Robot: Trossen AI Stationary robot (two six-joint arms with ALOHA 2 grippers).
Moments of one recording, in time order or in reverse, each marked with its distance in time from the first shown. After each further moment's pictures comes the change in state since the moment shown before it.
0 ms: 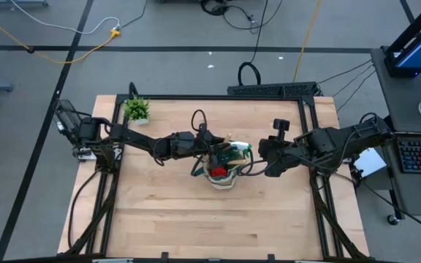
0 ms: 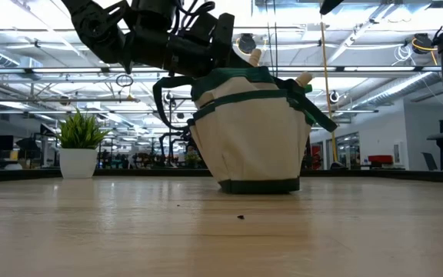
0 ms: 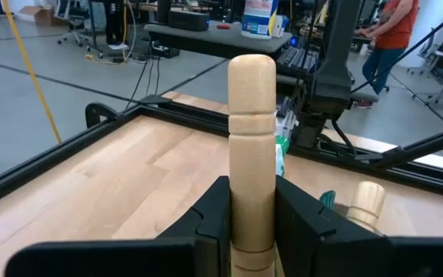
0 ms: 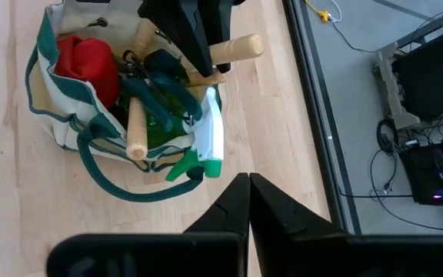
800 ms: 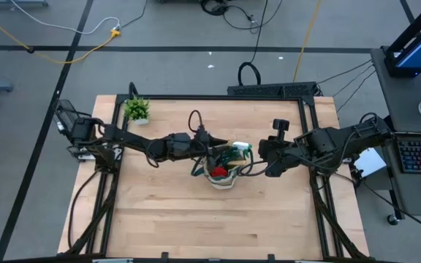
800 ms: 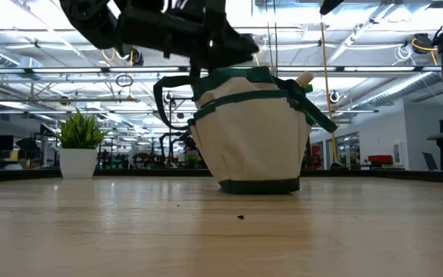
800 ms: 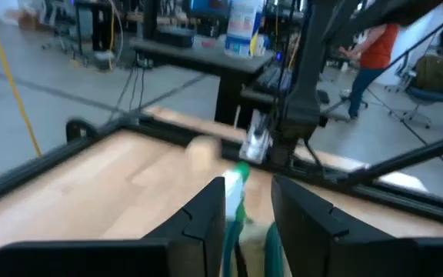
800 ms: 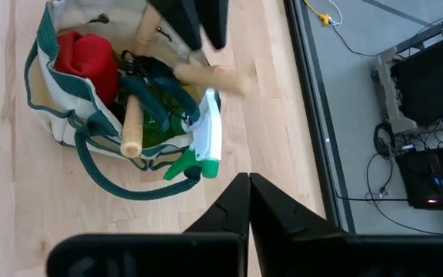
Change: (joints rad) left arm -0.038 -0.071 0.001 -0.027 0.000 -0.037; right arm 0.000 0.000 0.000 0.000 0.000 -0.027
